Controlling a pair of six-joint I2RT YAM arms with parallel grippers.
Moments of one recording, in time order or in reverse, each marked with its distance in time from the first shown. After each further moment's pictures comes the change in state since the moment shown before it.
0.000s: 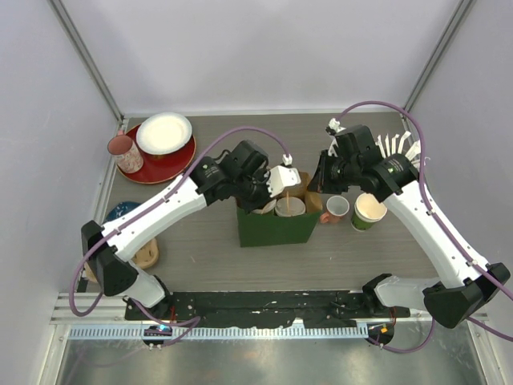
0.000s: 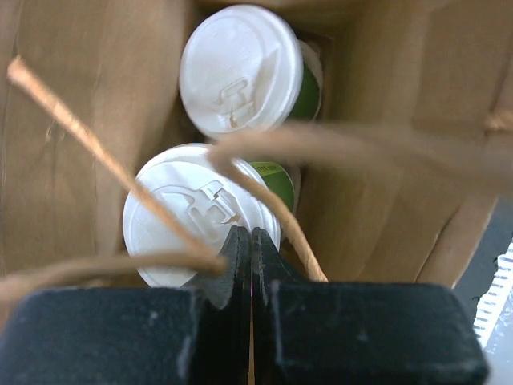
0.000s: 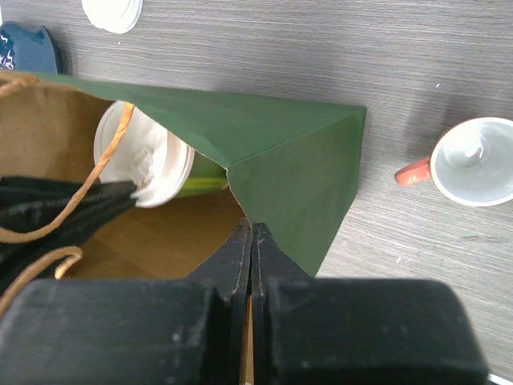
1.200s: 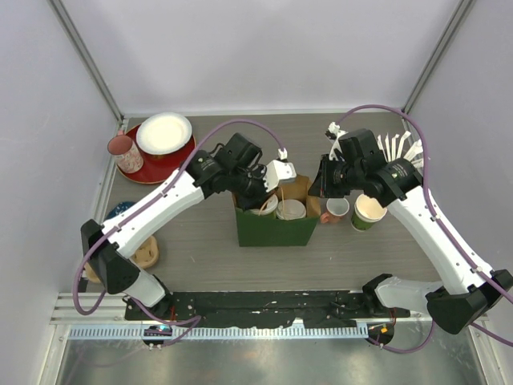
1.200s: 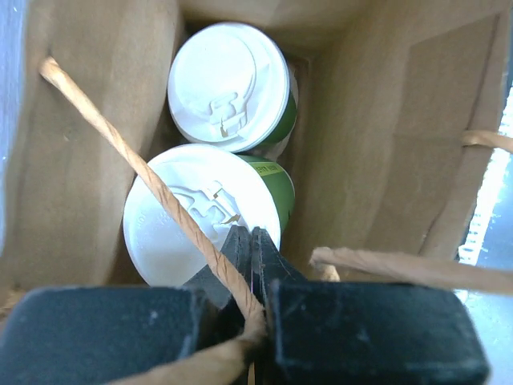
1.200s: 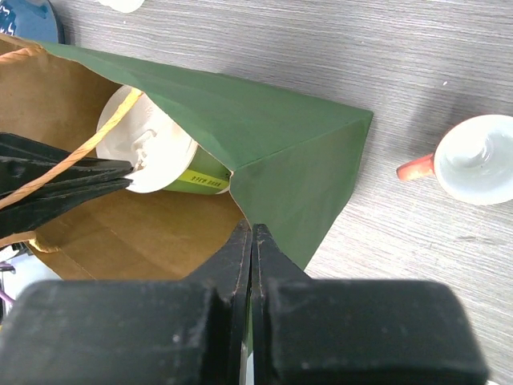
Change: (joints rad) left arm 0.095 0.026 0.006 -0.022 0.172 0.017; right arm 0.000 -0.040 -0.032 -0.003 -0.039 -0.051
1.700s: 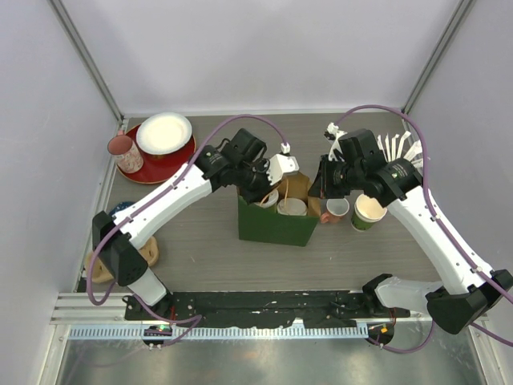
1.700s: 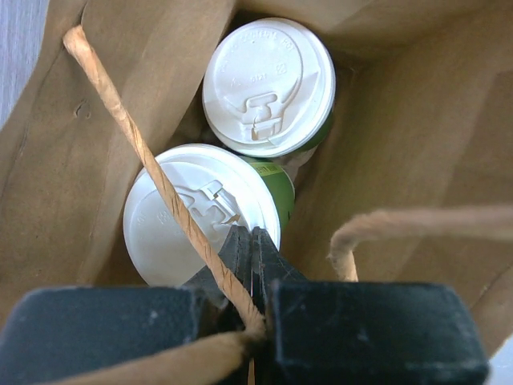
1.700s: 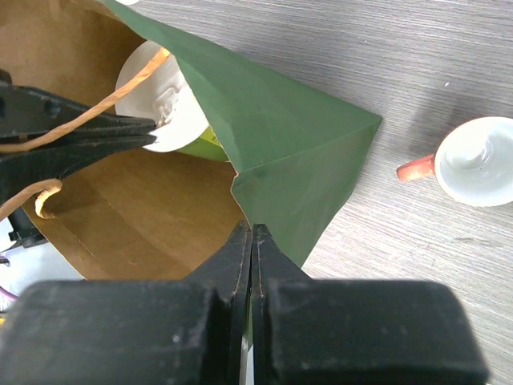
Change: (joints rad) left arm 0.024 0.066 0.048 0.027 -0.032 0.003; right arm 0.000 0.000 0.000 -0.005 -0.013 -0.023
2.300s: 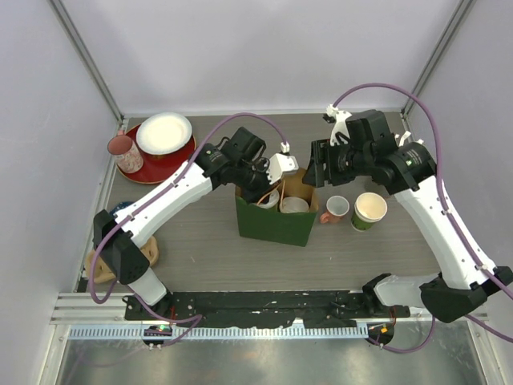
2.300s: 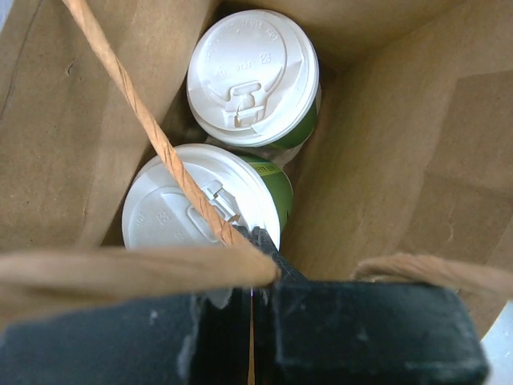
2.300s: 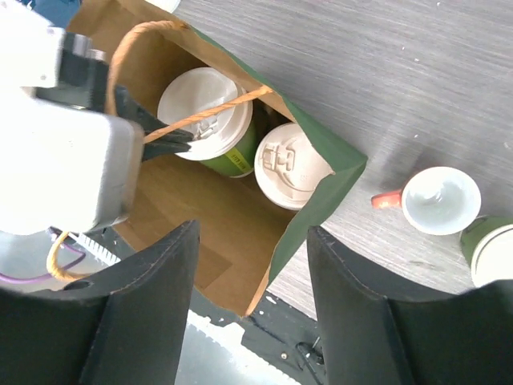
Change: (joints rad) left arm 0.016 0.023 0.013 -0.011 0.049 0.006; right arm 0.002 0.081 0.241 -0.111 -0.007 -0.144
